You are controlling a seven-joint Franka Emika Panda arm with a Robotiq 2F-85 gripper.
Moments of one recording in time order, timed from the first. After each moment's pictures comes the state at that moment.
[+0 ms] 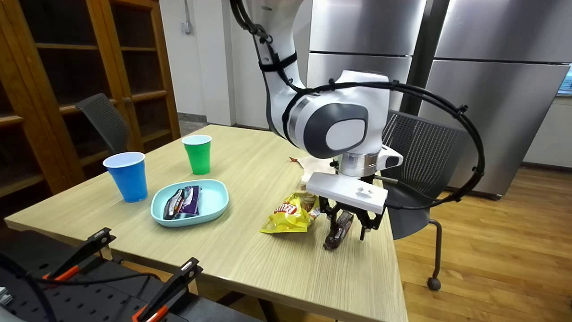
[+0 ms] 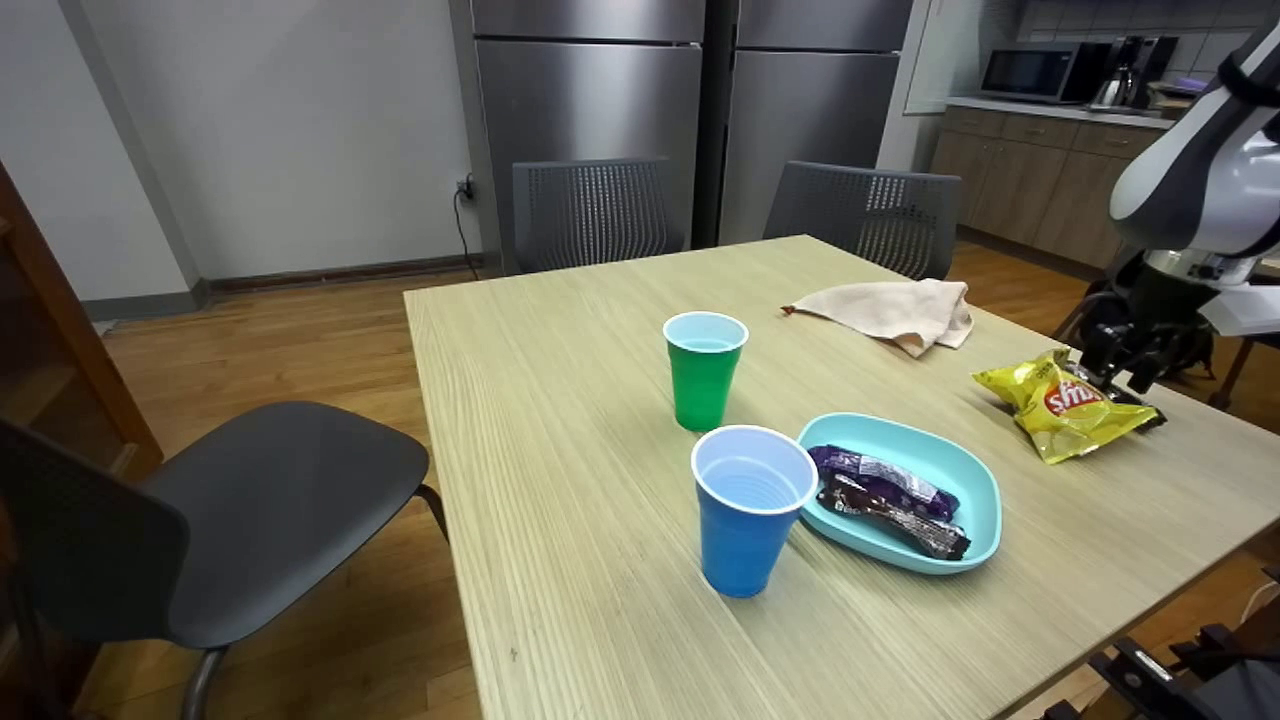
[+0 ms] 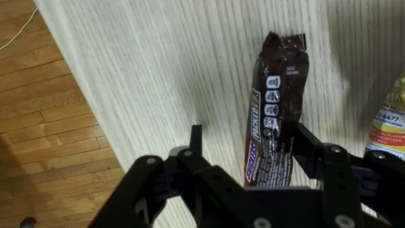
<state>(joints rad) -0.53 0.62 -0.10 -2.17 0.15 2.88 -0.62</state>
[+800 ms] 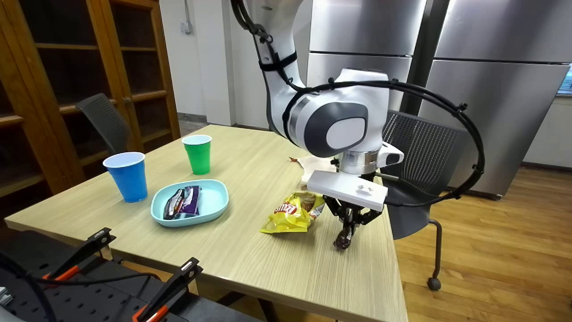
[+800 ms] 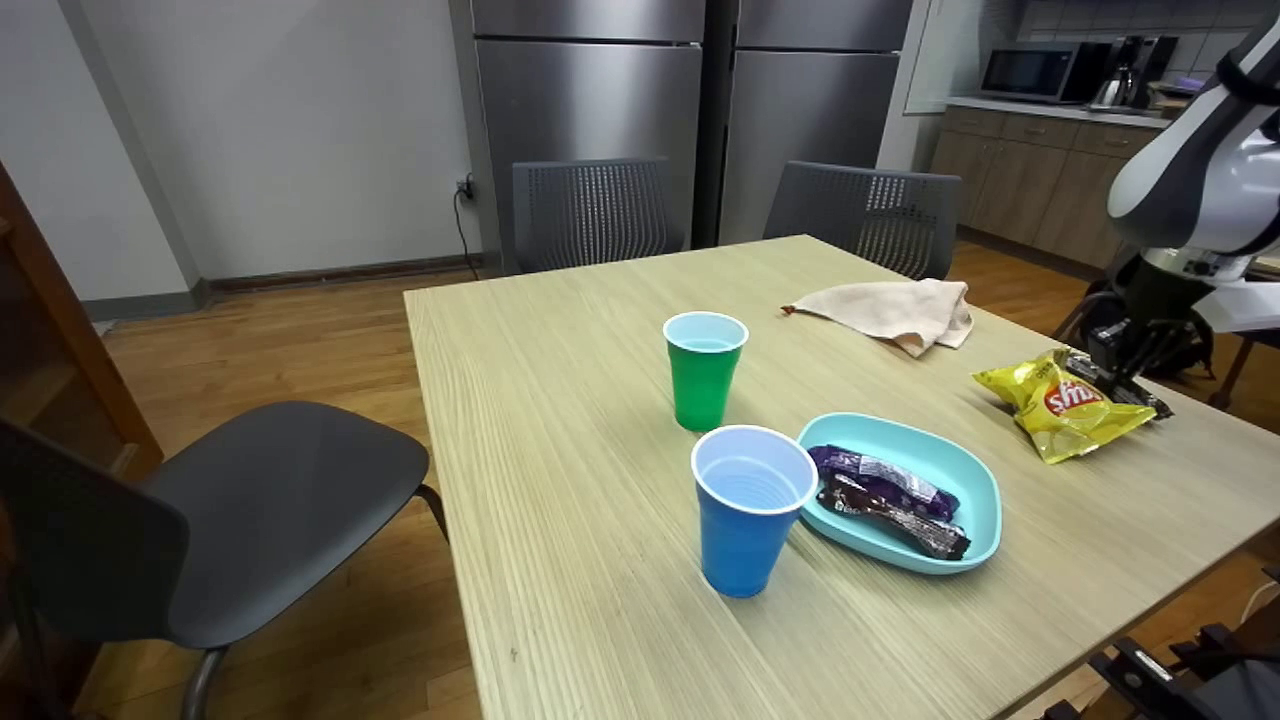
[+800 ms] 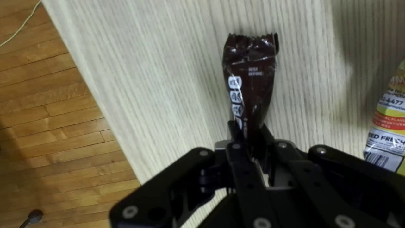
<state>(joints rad) -0.53 0.62 -0.10 -2.16 0.14 2.90 -0.60</state>
